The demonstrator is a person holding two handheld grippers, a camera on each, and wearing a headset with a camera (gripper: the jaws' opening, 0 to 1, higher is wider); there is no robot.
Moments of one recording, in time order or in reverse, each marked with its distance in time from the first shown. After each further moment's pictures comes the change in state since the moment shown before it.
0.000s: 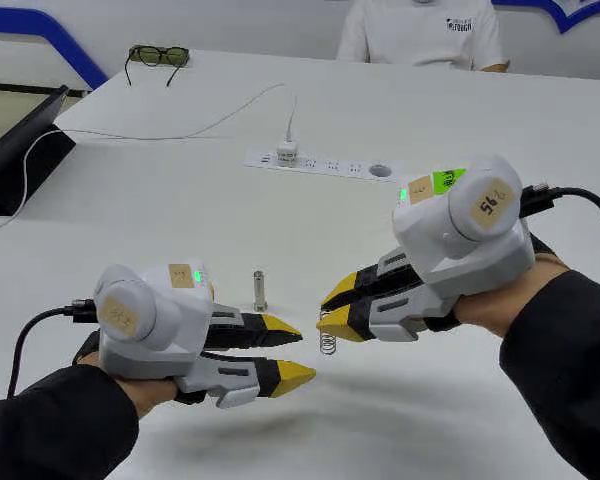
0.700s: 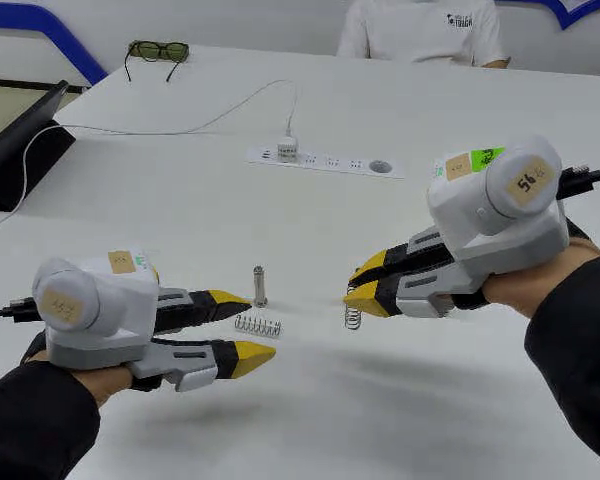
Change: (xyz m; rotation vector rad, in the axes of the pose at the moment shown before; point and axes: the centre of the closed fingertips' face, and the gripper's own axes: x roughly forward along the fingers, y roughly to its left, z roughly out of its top) left arm -0.036 0.035 -0.013 -0.066 -0.027 0.154; right arm -0.019 -0.023 -0.007 0.034 -0.005 -0.077
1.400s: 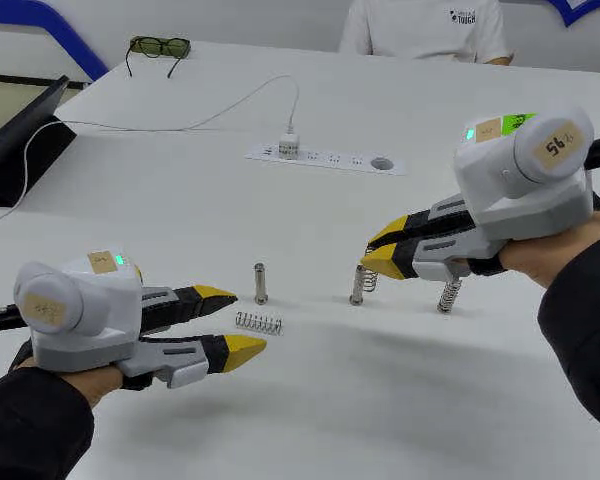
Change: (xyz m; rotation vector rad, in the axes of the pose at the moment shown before) left arm -0.005 0.006 0.001 -0.053 -0.038 0.051; right arm -0.014 -0.036 0.009 0.026 -0.037 -0.103
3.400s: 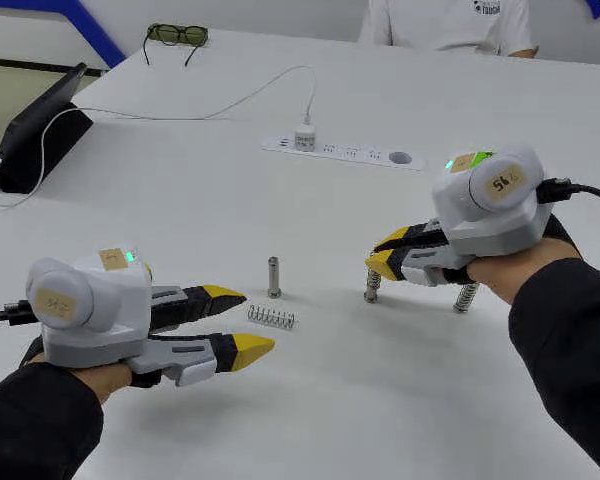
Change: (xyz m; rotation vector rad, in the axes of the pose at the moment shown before) left arm -0.002 0.004 -0.011 -0.032 0.011 0.009; right arm 0.051 -0.032 -0.040 0.075 0.043 -0.088
